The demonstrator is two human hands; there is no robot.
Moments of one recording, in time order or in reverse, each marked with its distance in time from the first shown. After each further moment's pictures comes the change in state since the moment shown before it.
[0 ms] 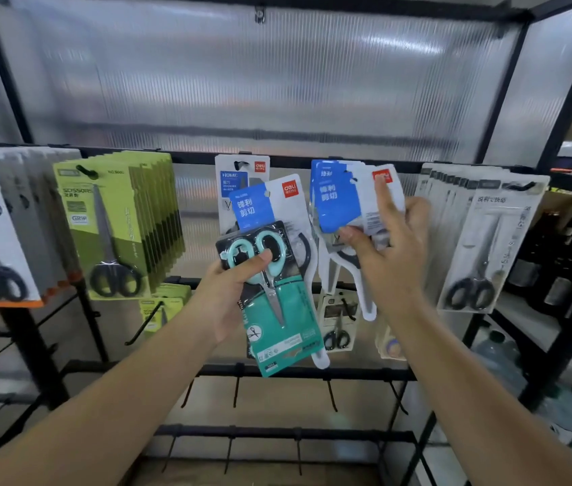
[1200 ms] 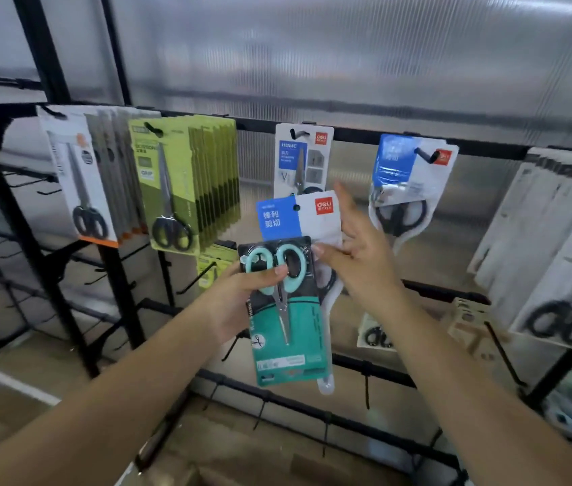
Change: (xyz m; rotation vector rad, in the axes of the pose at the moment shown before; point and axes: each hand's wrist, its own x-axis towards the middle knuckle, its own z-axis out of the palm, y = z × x) left_hand -0.028 -0.023 -0.026 0.077 0.069 -0.016; right_hand -0.017 -0.004 0.048 0.560 -0.653 0.192
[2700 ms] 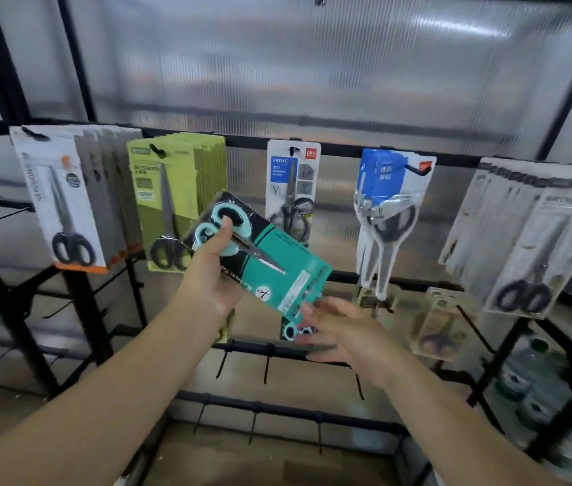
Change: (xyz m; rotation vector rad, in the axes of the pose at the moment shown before) left_hand 0.010 0.048 -0.026 -0.482 0.052 0.046; right_hand -0.055 -0.015 0.050 0.227 0.000 0.768
